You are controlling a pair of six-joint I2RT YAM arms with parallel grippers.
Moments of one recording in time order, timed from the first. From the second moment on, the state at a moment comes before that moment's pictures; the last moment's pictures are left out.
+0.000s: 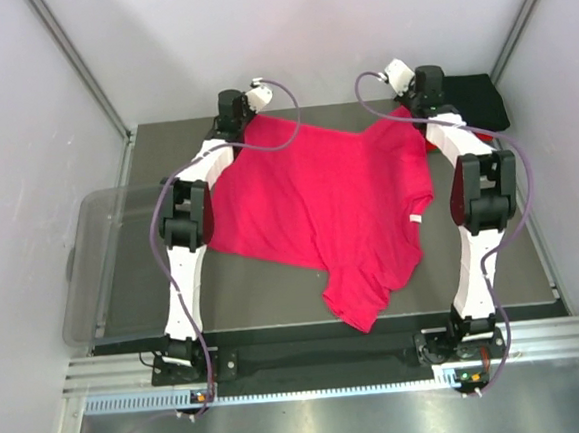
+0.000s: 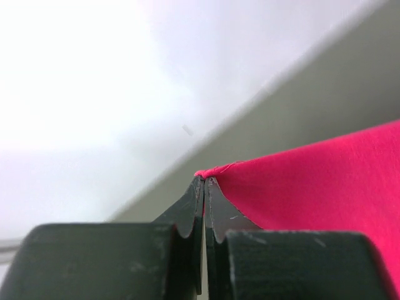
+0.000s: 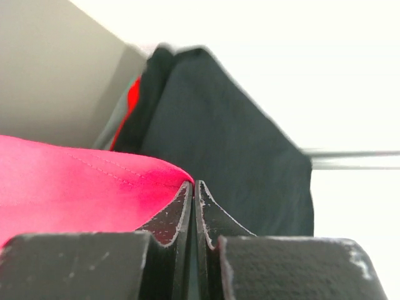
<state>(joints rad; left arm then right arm) -0.23 2.42 2.05 0.05 -0.15 0.73 0.04 2.16 1.79 -0.06 0.12 -0.79</state>
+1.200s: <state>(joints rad) -0.25 2.34 1.89 0.08 -0.19 0.67 0.11 1.85 1.49 -0.10 0.08 -0.64</state>
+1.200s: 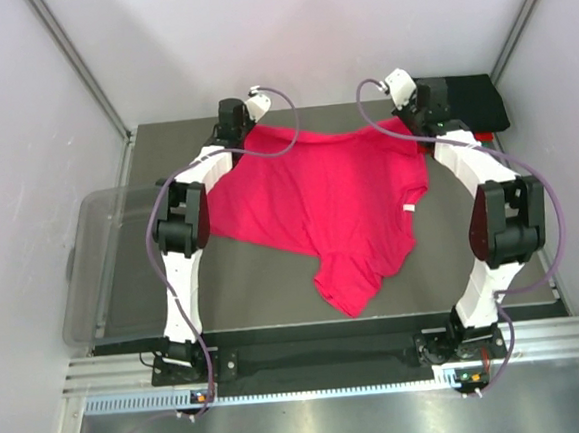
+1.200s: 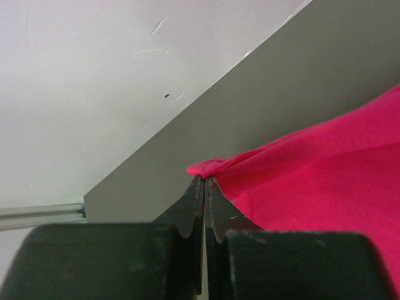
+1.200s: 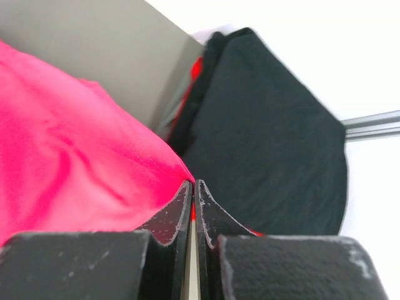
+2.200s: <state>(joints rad) -0.19 2.09 1.57 0.04 -0.08 0.59 0.16 1.43 1.01 -0.23 0.01 -0.56</state>
